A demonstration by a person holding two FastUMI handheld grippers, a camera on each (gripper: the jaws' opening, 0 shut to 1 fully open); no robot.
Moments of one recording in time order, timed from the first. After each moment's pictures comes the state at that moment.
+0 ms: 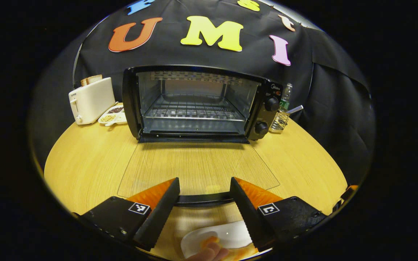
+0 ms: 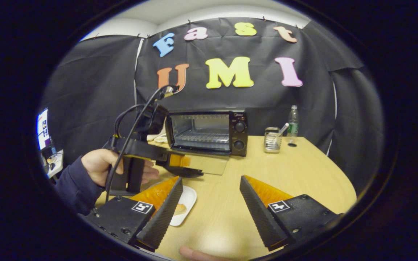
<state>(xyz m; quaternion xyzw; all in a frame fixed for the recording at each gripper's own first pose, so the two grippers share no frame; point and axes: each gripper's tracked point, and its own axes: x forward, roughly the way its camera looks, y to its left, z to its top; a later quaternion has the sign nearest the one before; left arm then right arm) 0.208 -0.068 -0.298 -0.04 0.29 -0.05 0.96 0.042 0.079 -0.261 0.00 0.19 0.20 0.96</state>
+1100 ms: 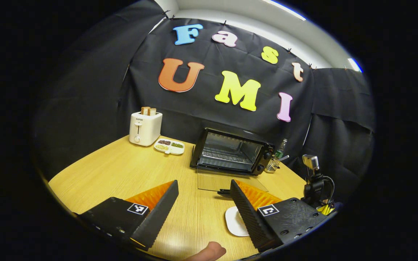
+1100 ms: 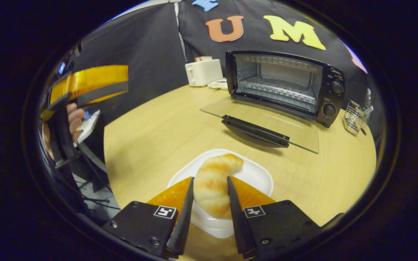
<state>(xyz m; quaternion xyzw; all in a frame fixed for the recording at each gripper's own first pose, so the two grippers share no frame) 0.051 0.059 -0.181 -0.11 0.09 -0.02 0.99 0.038 0.201 -0.318 -0.03 0.35 0.38 0.86</state>
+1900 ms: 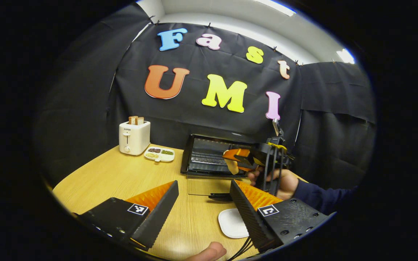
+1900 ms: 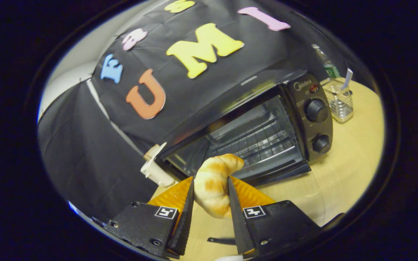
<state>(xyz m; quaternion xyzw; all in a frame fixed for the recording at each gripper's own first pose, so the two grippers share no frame) 0.055 0.037 -0.176 -0.09 0.09 -0.05 0.99 0.312 0.221 -0.239 0.36 0.22 0.14 0.89</state>
